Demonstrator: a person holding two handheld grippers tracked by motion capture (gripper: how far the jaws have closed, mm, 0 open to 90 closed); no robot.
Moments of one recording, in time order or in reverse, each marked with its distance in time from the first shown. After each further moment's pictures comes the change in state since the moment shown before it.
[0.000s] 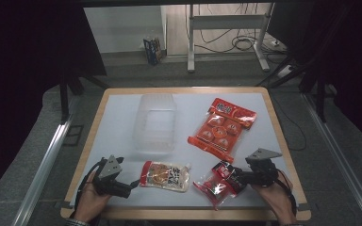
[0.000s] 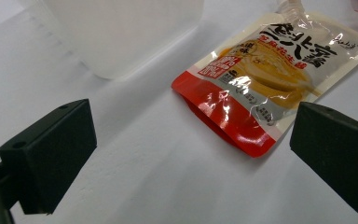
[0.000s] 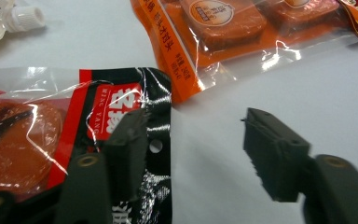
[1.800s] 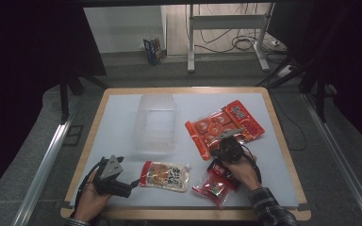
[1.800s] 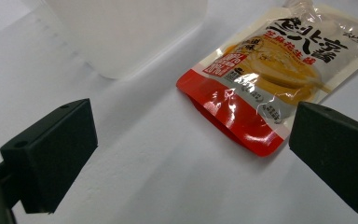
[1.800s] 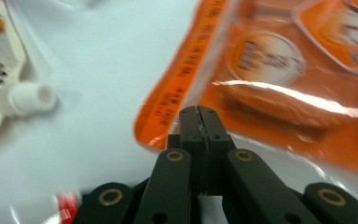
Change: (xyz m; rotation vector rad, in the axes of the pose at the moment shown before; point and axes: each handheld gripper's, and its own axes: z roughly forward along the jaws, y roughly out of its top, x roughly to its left) left arm -0.001 0.001 0.001 0.018 0.025 0.032; right arm 0.010 0.064 0.096 0.064 0.221 -0.029
